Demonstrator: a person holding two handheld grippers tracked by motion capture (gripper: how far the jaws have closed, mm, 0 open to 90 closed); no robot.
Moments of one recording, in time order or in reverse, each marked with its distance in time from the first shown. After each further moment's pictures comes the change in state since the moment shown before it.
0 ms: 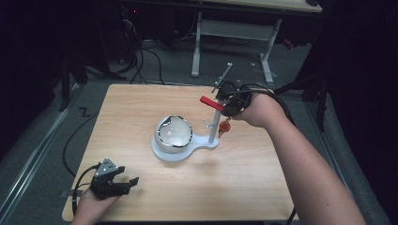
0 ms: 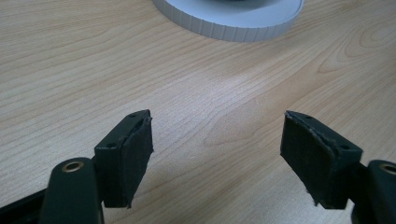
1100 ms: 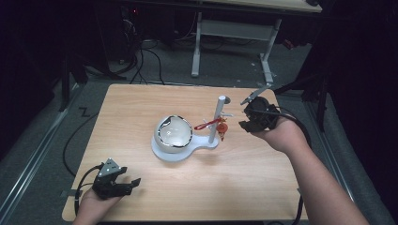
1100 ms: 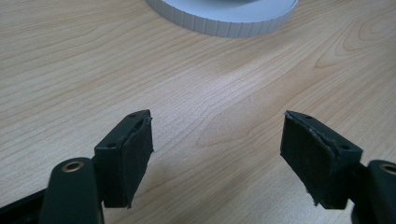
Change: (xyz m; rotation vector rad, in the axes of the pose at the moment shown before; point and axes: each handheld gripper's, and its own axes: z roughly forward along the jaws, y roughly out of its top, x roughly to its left) left arm -0.004 0.001 0.005 0.017 -0.008 0.020; right arm 0.001 -0.089 0.012 -0.148 -0.070 0.245
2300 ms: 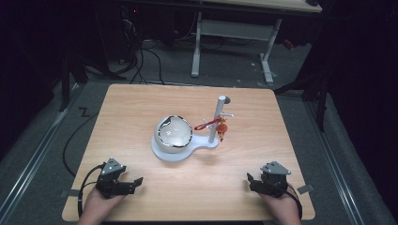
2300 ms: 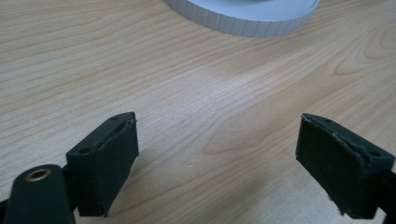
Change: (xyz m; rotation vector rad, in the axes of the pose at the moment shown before) left arm 0.003 -0.001 0.013 -0.005 0.040 -0.070; right arm 0.065 -0.208 0.108 -0.231 -0.148 0.283
